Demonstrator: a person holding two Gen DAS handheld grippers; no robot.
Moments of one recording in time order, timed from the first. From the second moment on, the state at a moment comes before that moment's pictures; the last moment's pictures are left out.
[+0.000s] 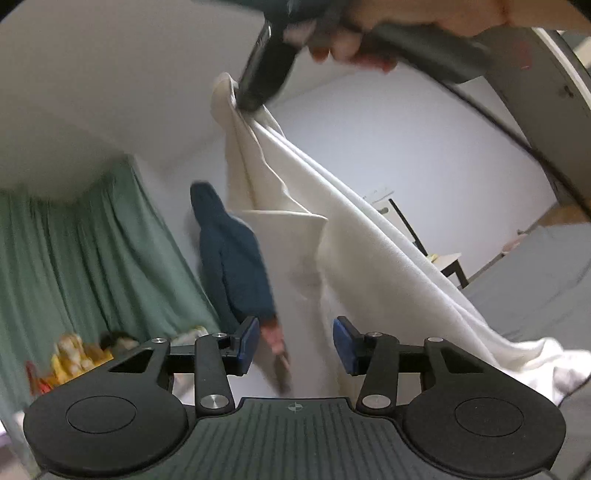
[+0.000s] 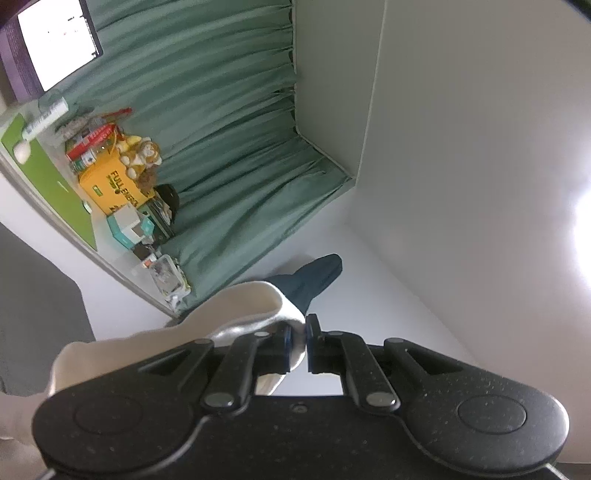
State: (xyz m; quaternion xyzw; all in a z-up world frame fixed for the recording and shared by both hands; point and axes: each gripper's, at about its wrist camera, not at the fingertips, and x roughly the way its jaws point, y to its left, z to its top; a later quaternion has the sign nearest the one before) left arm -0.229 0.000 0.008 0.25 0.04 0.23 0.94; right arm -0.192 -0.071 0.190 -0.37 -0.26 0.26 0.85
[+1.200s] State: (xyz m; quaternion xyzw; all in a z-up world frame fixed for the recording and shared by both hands) left arm -0.267 0.073 0.195 0.32 -0.19 0.39 0.84; right arm -0.222 -0.128 0.178 -0.28 -0.33 0.19 0.88
